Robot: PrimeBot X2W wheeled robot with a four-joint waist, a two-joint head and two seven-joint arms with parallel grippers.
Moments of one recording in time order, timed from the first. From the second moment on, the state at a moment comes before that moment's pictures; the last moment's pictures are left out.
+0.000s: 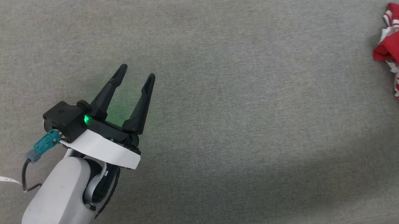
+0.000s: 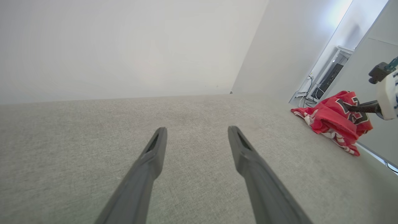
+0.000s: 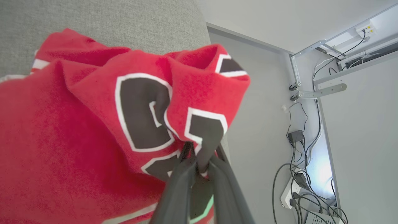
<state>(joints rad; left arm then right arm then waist) -0.46 0.43 -0.47 0.12 -0.62 -0.13 -0.26 -0.90 -0.66 0.06 0.88 0.13 0.13 0.36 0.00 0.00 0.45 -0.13</state>
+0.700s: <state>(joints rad) -0.39 0.43 -0.39 0.11 -0.63 -0.13 -0.26 -0.95 -0.60 0.03 0.94 0.12 0.13 0.22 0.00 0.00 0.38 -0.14</state>
